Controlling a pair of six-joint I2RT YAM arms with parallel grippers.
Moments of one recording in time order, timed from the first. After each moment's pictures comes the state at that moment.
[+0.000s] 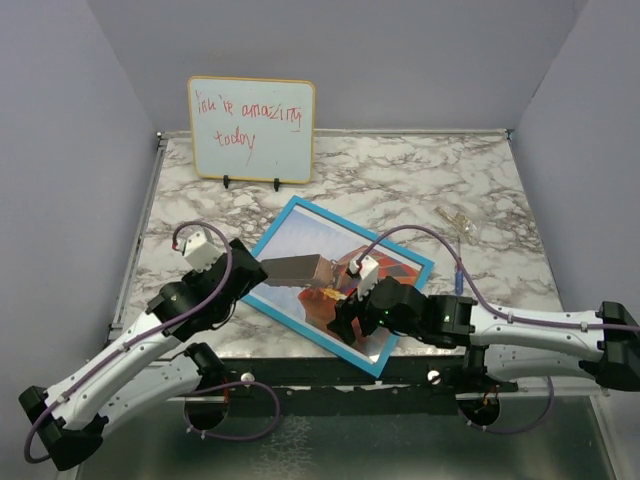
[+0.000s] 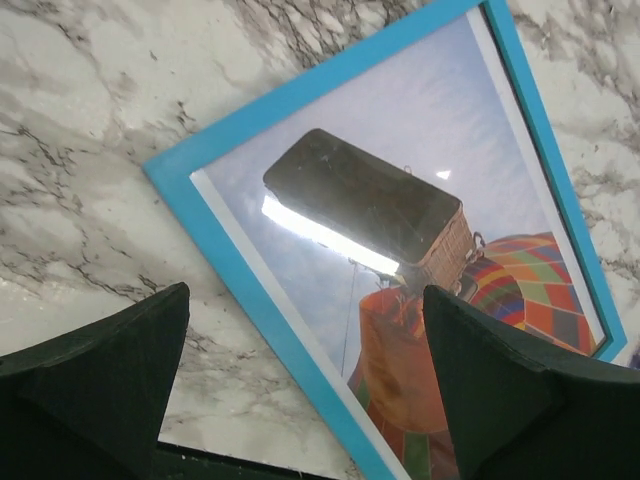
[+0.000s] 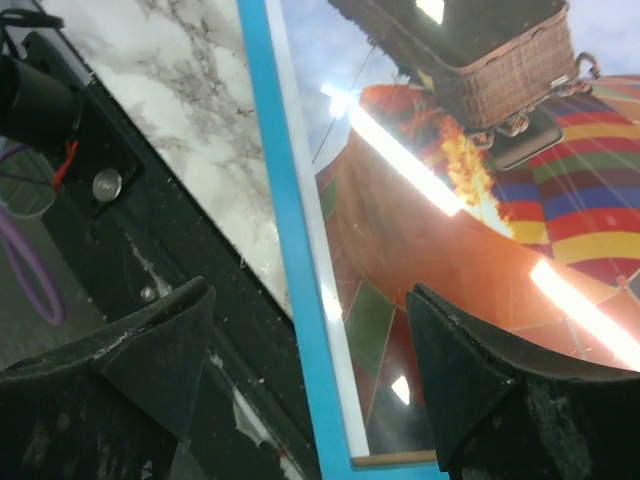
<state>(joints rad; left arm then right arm) -0.81 0.74 0.77 -0.95 -0.61 -1.23 1.27 1.03 0.67 -0.22 0.19 0.47</state>
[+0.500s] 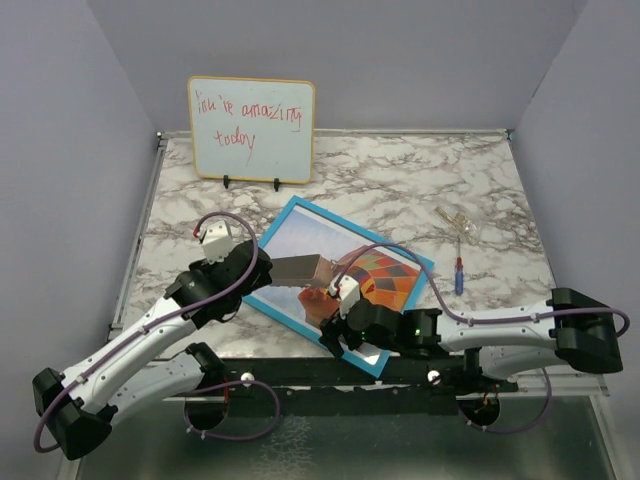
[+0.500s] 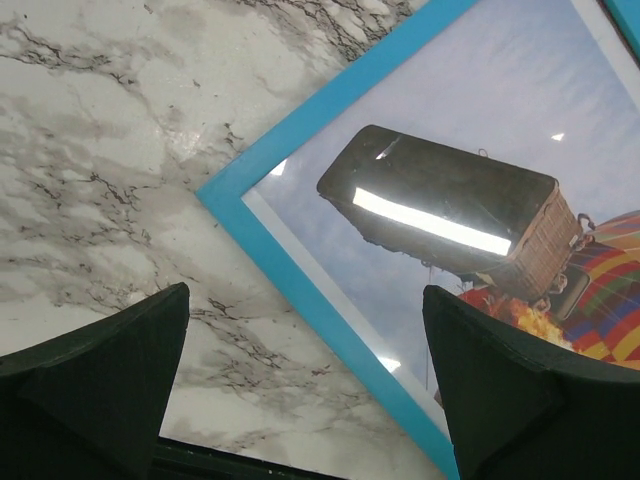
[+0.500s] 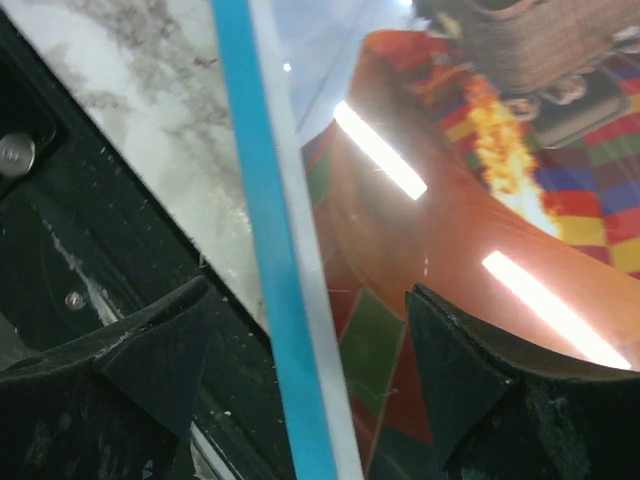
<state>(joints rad) -0.77 0.83 0.78 -0.94 -0.63 -0.99 1.34 1.21 0.58 -0.02 0.31 0.46</state>
